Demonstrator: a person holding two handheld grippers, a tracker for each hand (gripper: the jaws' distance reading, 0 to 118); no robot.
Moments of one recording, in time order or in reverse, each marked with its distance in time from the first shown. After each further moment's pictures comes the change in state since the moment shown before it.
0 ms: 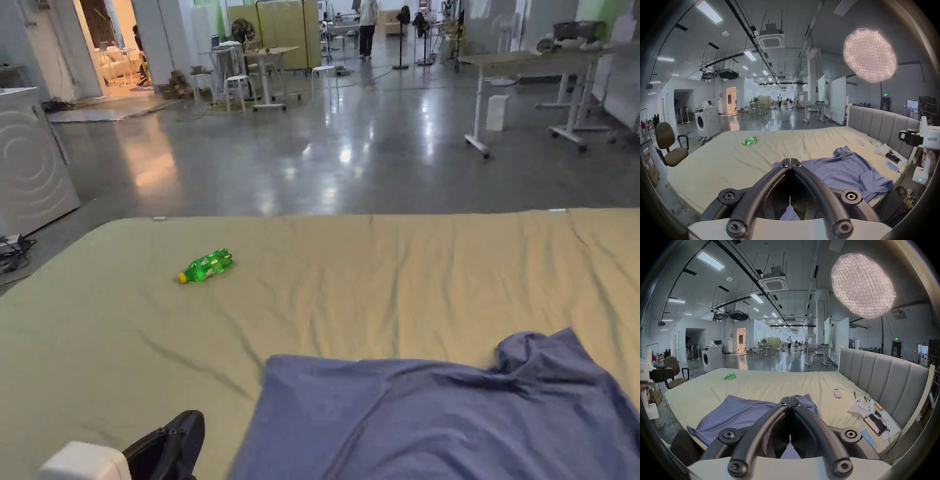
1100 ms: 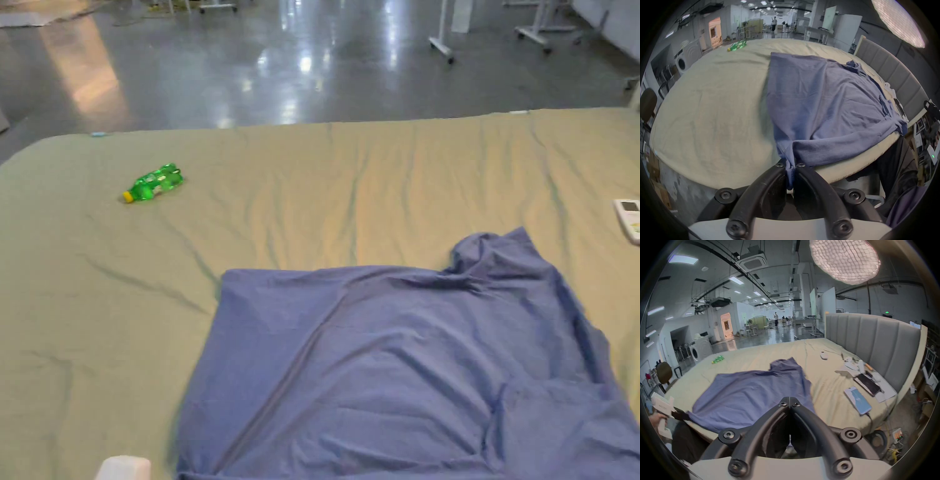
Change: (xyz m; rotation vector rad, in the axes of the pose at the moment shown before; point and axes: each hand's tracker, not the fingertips) left arm -0.038 -0.167 -0.103 -0.738 -0.153 0.028; right arm 0.049 -0.070 0.024 -0.294 -0.133 -0.129
